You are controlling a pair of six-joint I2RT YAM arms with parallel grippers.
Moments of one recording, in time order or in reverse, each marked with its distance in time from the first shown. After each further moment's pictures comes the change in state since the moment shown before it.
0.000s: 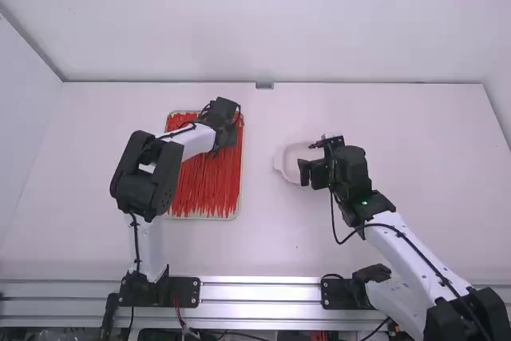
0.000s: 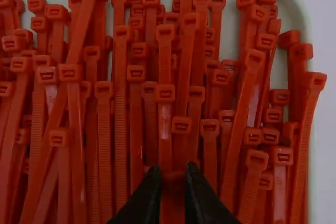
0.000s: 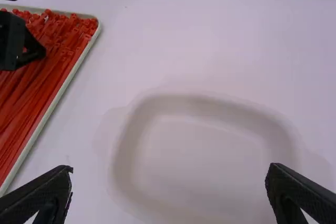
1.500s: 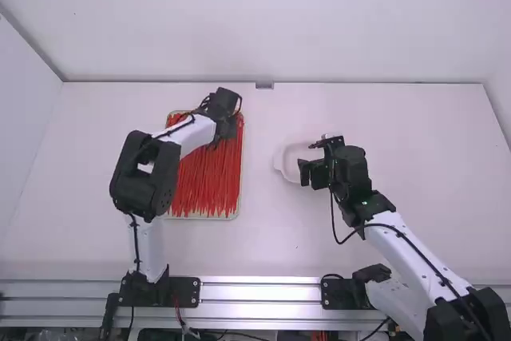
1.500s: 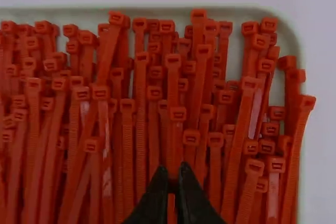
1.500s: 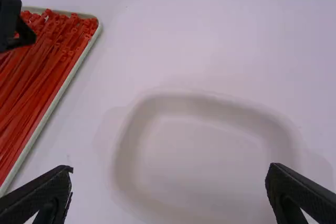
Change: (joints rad) left arm 0.000 -0.006 0.110 -0.146 -0.039 0.000; right arm 0.000 0.000 0.000 -0.001 0.001 -0.002
